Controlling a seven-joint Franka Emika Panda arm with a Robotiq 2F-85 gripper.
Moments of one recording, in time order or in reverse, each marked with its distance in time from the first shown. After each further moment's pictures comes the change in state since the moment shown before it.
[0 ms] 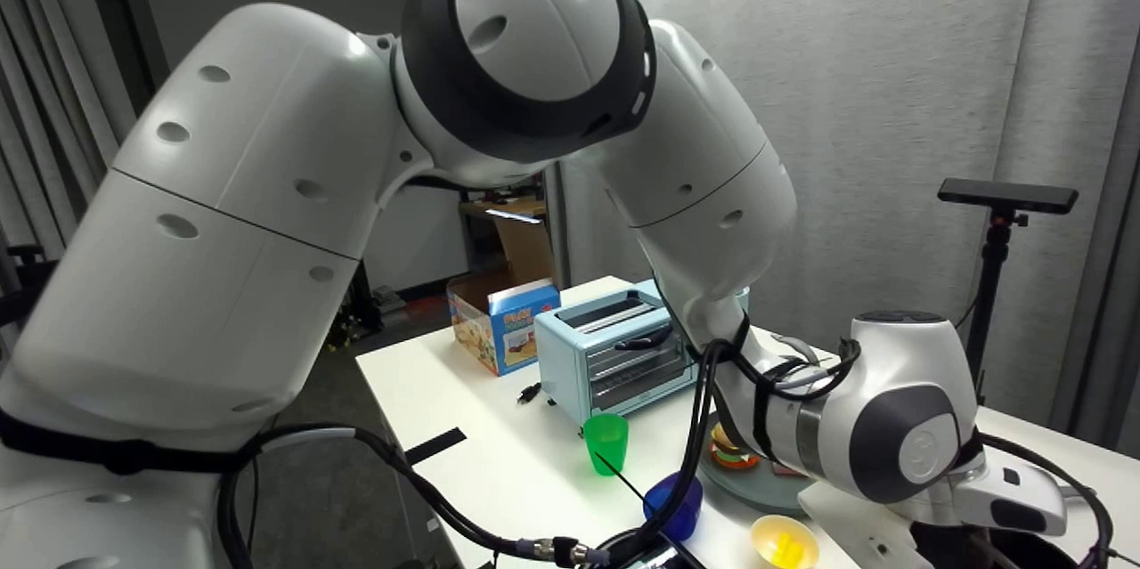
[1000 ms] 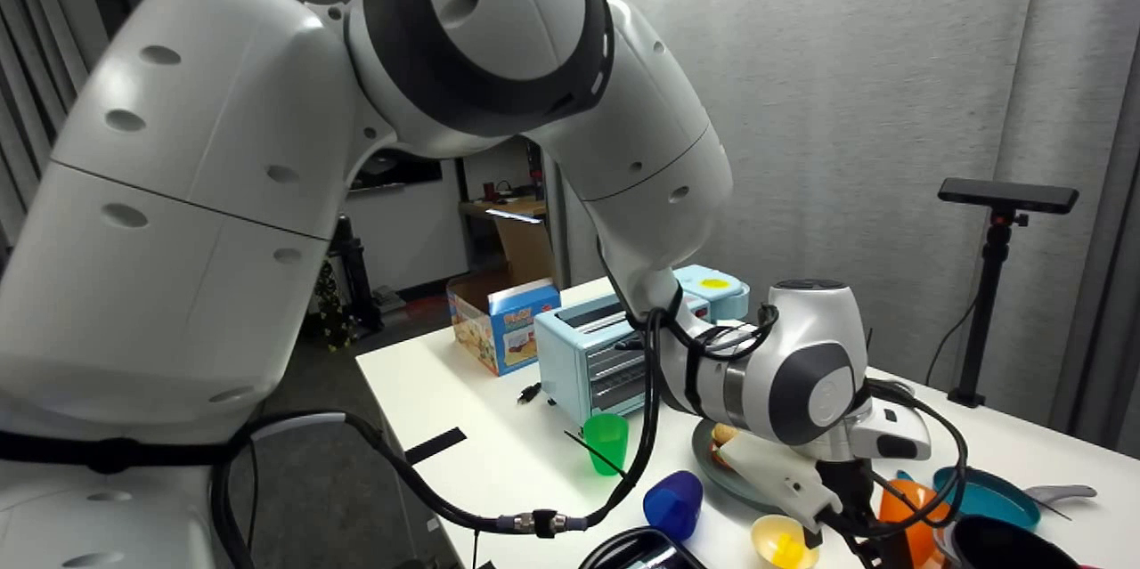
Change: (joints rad) arm 0.026 -0.088 0.133 -0.077 -0.027 0.000 -0.056
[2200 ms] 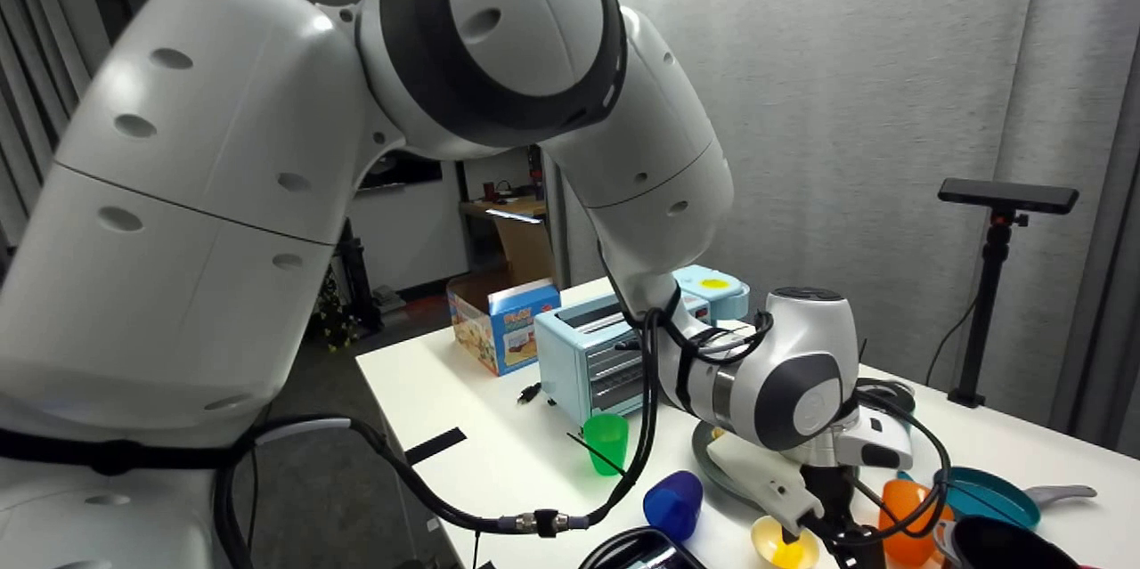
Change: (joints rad) arm -0.063 0.010 0.089 -0.003 0.065 -0.005 -0.042
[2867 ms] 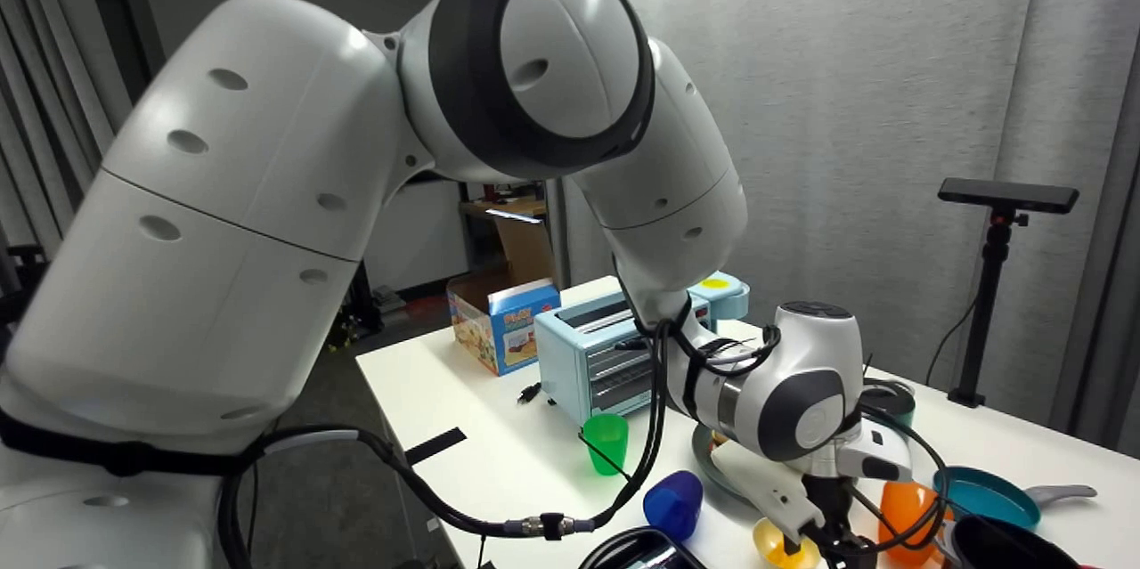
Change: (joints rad) arm -0.034 0.070 0.044 0.062 0.044 0.000 -0.028
